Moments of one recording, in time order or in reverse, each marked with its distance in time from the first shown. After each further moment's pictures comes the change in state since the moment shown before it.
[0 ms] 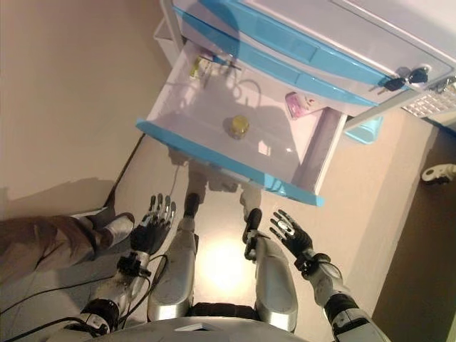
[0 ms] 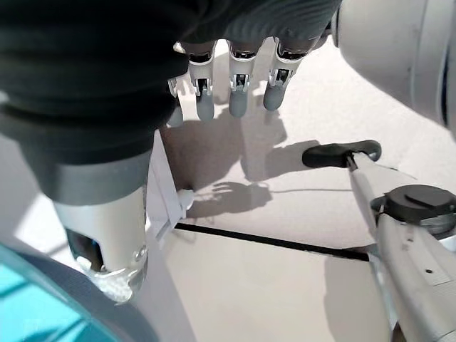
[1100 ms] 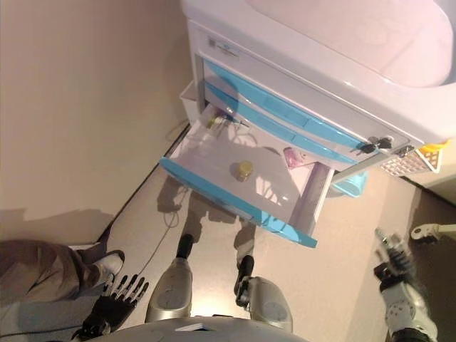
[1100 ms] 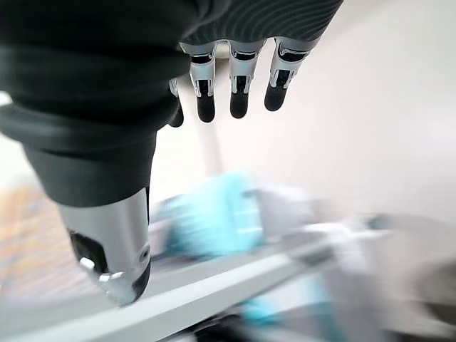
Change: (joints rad) left arm 0.260 0.073 0.260 0.107 0.308 0.030 0.327; right arm 0.312 -0.221 -0.580 -0.642 -0.249 0.050 -0.660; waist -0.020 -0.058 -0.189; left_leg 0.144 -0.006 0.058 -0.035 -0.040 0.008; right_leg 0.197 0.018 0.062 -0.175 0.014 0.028
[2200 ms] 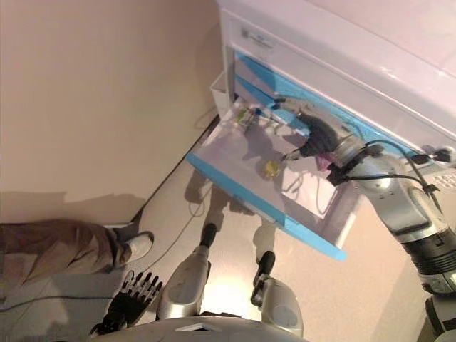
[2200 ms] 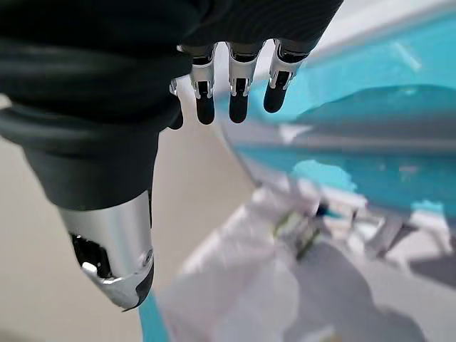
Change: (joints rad) left arm -0.058 -0.060 -0.104 -0.003 0.038 -0.120 0.041; right arm -0.594 -0.450 0.642 -0.476 -0.909 0.006 0.314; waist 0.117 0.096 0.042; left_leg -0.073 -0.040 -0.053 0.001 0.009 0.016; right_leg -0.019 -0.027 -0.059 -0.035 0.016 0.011
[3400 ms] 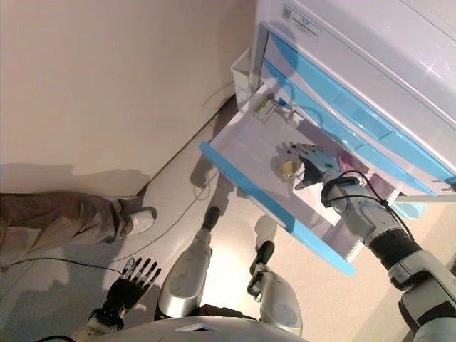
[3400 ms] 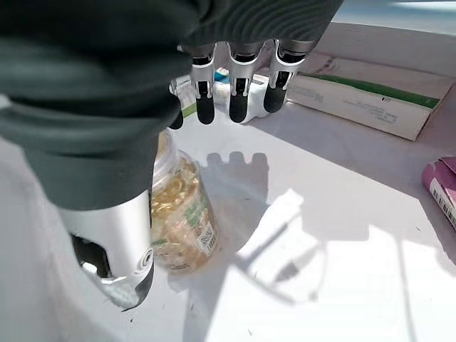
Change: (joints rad) left arm -0.045 0.037 -0.059 -0.038 0.001 -0.030 0.000; right arm -0.051 0.157 0.267 0.524 -0.354 0.098 -0.266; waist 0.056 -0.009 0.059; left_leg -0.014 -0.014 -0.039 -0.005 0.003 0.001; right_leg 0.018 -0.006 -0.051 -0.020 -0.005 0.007
